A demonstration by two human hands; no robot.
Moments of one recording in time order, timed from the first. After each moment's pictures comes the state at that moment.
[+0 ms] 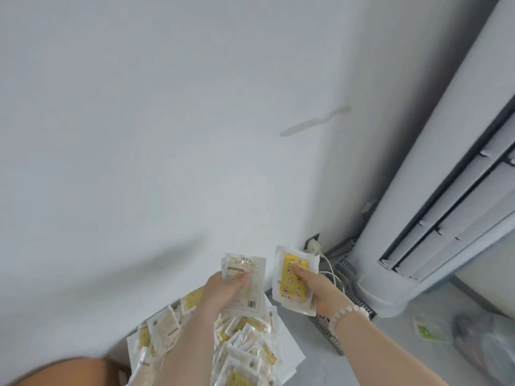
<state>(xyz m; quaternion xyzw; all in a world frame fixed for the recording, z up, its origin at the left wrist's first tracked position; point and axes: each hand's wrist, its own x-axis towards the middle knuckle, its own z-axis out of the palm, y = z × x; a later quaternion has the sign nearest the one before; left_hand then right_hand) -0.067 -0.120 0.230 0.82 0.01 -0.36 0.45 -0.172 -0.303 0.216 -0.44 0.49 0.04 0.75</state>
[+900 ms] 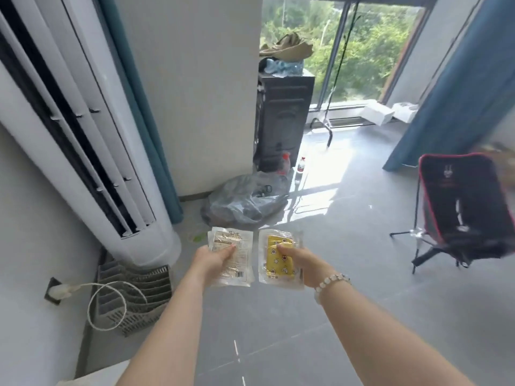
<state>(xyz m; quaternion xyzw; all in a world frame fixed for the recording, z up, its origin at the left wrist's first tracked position) -0.459 -0.249 0.263 0.59 -0.44 -0.64 0.24 -0.658 -0.190 0.264 -0.16 0.67 -0.40 0.61</state>
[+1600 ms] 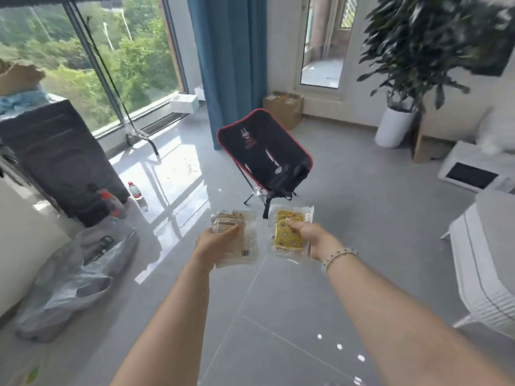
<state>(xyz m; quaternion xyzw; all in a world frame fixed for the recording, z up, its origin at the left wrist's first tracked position) -0.927 -0.093 0.292 0.38 -0.65 -0.66 0.02 -1.046 0.093 0.279 0.08 0.67 -0.64 0.37</state>
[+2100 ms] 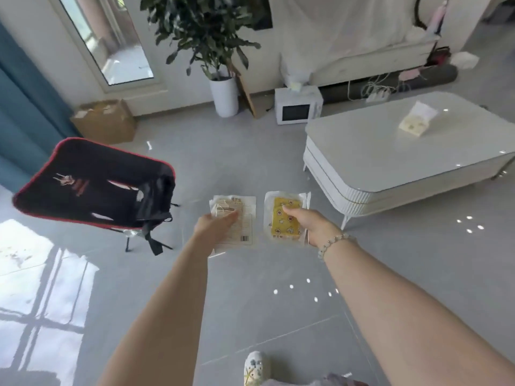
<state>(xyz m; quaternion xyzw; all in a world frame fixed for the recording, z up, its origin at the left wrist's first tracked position) -1.150 0.107 0.278 0.13 -0.79 -0.55 -0.22 -1.107 0.317 0.260 0.34 0.61 -0.71 0.13</state>
